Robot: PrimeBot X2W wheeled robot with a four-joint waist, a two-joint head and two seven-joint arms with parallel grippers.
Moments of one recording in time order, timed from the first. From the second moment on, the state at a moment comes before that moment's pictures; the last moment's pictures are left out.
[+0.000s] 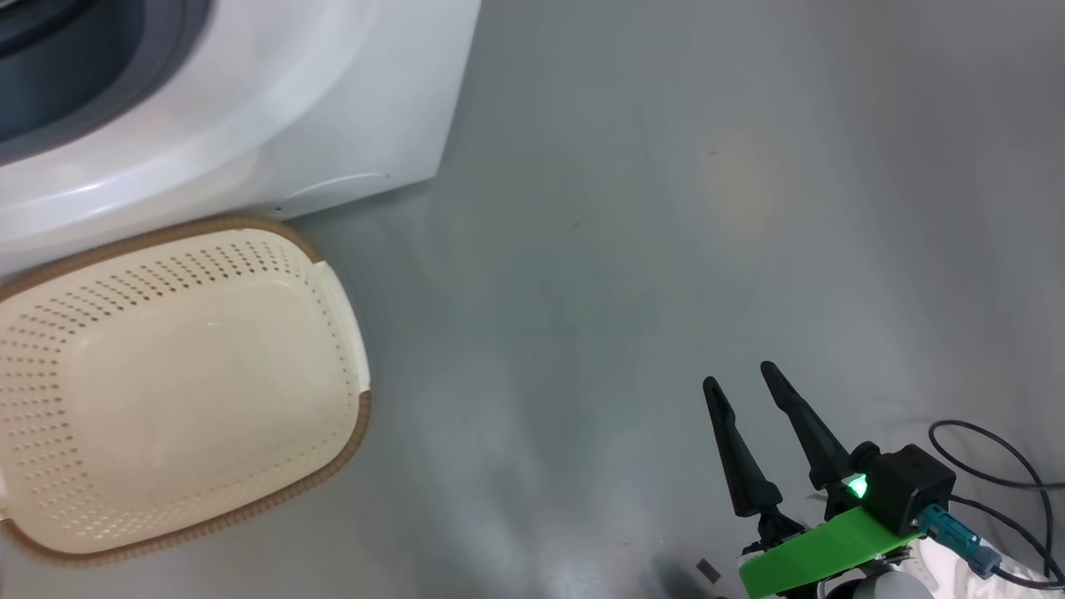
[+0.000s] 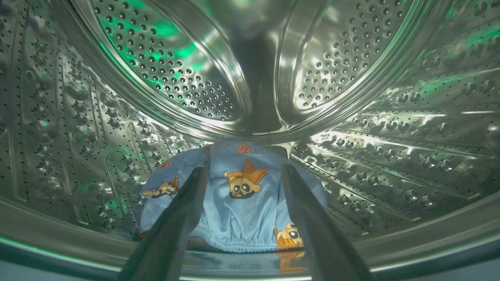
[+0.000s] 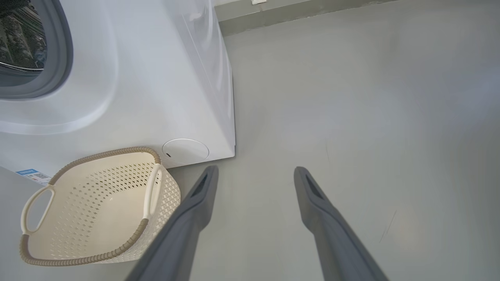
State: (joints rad) left arm -1.43 0.29 0.06 1.26 -0.09 0.04 -0.23; right arm -0.08 -0.04 0.15 0.07 0.28 0.13 -0.26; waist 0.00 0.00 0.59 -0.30
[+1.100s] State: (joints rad) left arm -1.04 0.14 0.08 1.02 -0.16 -0.01 -0.26; right arm -0.08 -0.04 0.10 0.13 0.25 0.13 -0.26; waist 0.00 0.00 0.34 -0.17
